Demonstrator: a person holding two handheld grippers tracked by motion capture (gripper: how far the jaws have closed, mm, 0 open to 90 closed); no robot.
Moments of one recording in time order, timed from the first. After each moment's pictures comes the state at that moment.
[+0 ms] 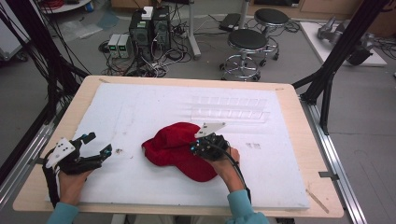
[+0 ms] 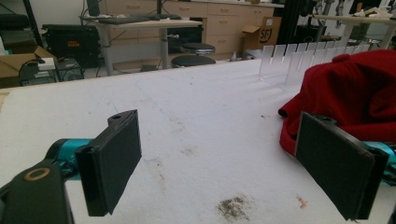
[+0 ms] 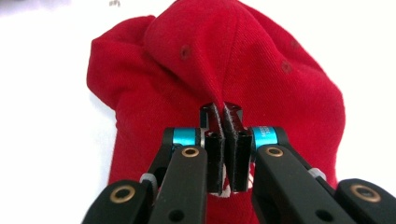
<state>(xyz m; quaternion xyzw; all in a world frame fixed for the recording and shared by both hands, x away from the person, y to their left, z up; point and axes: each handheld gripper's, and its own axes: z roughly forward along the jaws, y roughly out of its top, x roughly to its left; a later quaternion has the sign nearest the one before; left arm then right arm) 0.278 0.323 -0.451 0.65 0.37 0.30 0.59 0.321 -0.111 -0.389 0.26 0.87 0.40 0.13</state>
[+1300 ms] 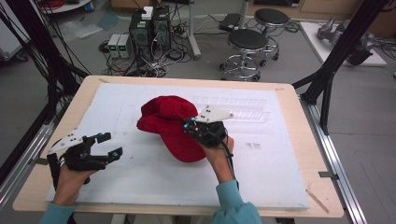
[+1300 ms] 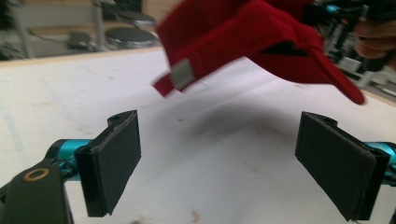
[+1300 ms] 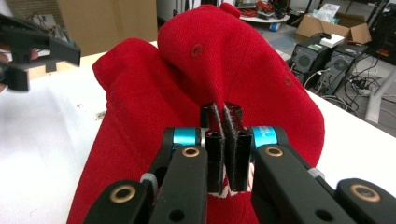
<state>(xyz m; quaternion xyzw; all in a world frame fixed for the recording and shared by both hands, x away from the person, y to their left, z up) 0.277 0.287 -0.402 0.71 0.34 0.16 0.60 0.324 -0.099 -0.339 0.26 0.79 0.52 0.21</state>
